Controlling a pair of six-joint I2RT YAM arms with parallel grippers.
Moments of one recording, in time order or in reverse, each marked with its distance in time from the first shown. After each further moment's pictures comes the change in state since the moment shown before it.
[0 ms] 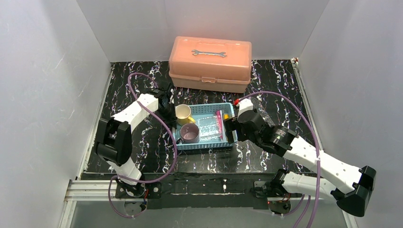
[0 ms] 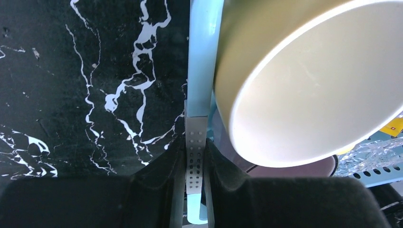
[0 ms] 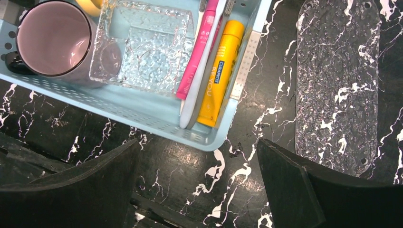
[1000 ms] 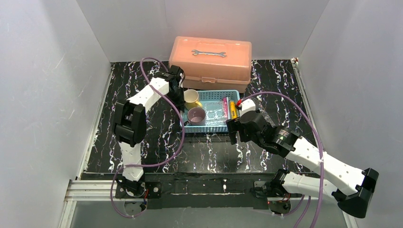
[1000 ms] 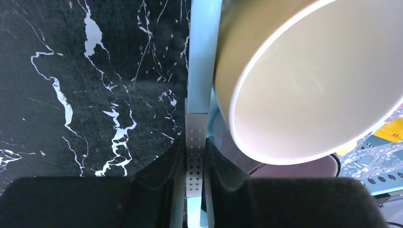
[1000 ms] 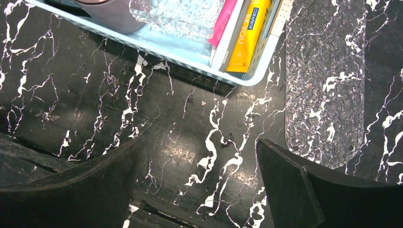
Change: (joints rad) left arm -0.006 0.322 0.408 -0.022 -0.028 0.037; right arm 0.000 -0.024 0.016 -0.069 0.022 0.005
